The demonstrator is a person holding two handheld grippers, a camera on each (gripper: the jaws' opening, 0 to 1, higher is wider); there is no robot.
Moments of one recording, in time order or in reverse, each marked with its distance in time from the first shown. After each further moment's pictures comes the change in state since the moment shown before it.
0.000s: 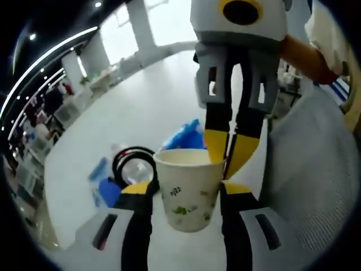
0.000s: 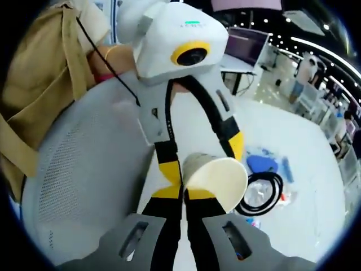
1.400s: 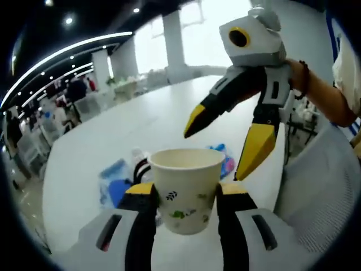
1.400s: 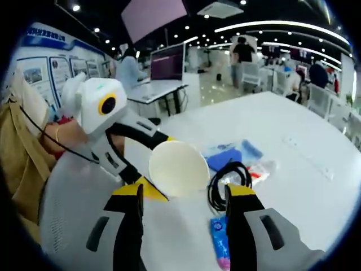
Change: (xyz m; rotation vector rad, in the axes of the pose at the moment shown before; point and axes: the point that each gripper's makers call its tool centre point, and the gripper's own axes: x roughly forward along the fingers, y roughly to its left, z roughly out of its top) left arm -0.013 0.045 0.013 -0.249 -0.224 0.138; right arm -0.032 -0.072 -0.003 0.598 -0.192 -0.309
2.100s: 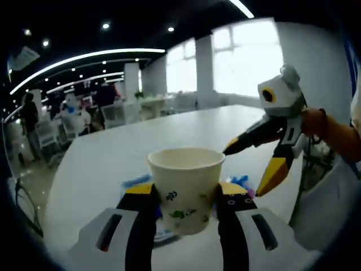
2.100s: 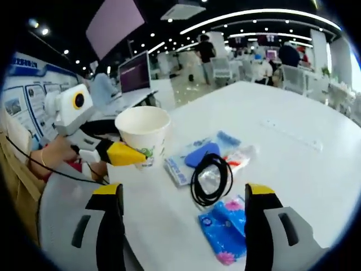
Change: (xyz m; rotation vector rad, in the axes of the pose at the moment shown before) left arm -0.023 0.050 0.030 -0.136 -0.187 0.175; right arm -0.003 -0.035 -0.006 0.119 -0.055 -0.124
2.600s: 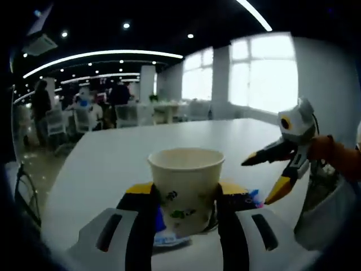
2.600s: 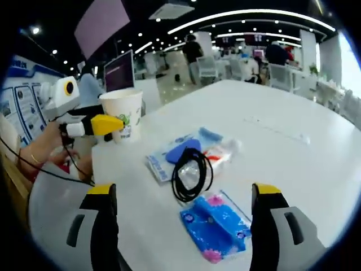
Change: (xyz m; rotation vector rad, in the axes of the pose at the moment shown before) left arm -0.006 0.042 0.015 -0.132 -0.074 0.067; right arm -0.003 -0.032 -0.012 0.037 -0.015 -0.106
